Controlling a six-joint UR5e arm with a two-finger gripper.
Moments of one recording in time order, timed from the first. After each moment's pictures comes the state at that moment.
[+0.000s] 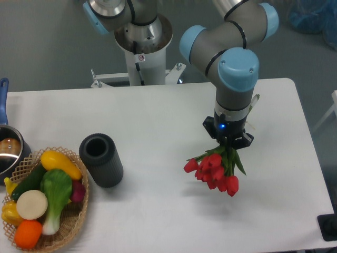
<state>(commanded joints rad) 2.59 -1.90 -1.56 -1.11 1.57 1.17</state>
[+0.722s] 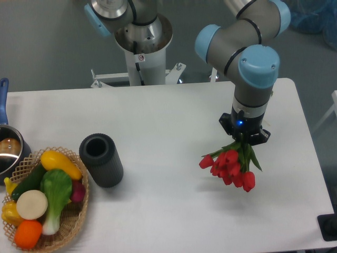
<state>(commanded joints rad) 2.66 -1.91 -1.55 -1.12 1.56 1.25</state>
